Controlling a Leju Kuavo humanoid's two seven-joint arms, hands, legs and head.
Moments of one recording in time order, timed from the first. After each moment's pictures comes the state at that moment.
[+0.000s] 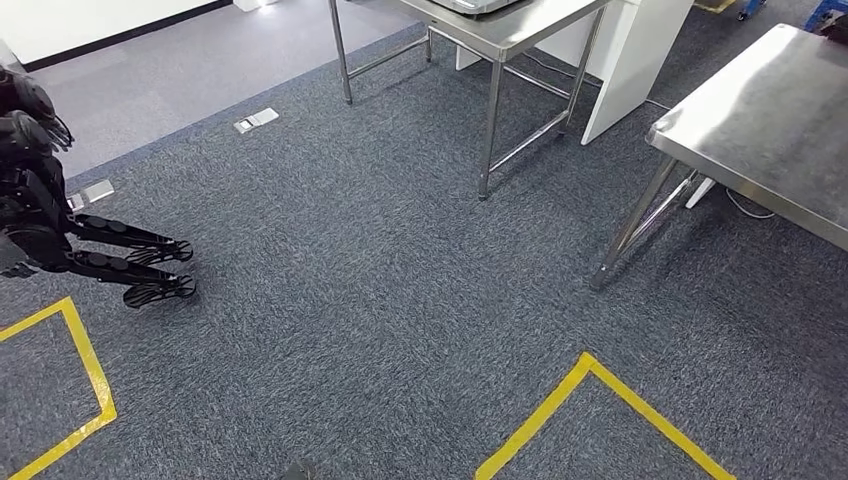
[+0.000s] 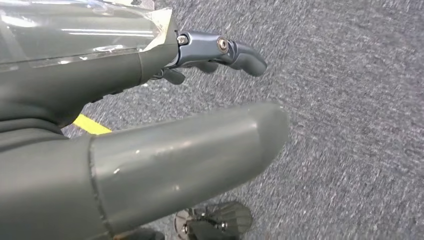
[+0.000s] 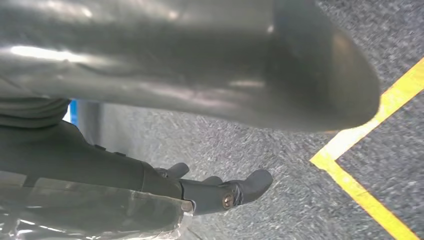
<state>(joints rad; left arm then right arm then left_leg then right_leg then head) -0.14 -0.28 0.74 -0.22 -0.89 0.48 -0.41 -0.10 0.14 -1.28 -0.20 1.47 -0.36 0.06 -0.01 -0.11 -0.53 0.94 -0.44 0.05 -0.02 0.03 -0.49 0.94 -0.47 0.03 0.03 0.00</state>
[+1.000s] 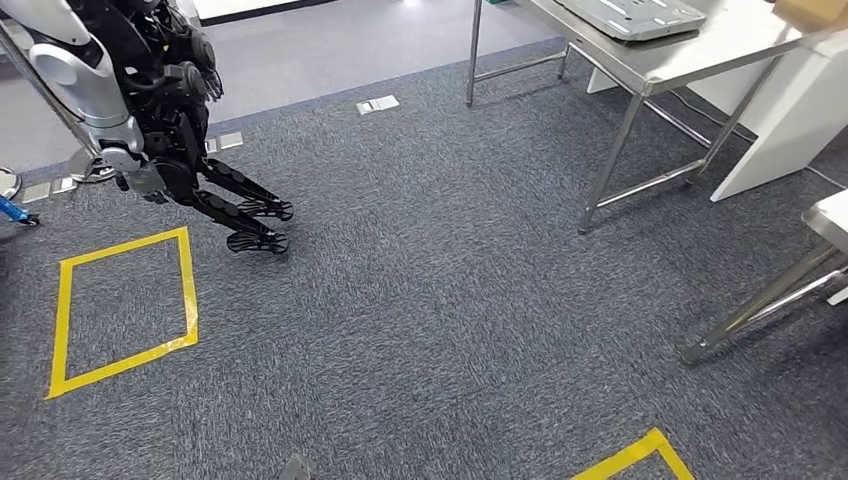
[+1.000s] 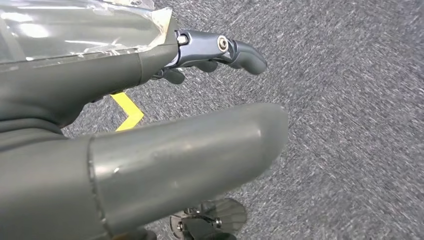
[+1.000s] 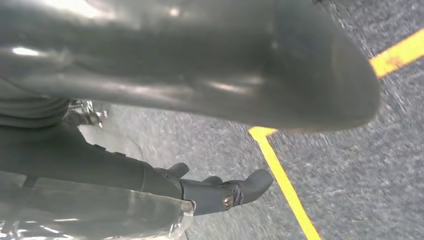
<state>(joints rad) -0.15 -0.27 0.73 -0.22 -0.89 0.48 -0.42 -0.10 0.15 -1.27 -0.20 1.47 -0.36 0.06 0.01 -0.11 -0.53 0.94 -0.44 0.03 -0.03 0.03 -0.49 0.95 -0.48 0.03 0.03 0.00</state>
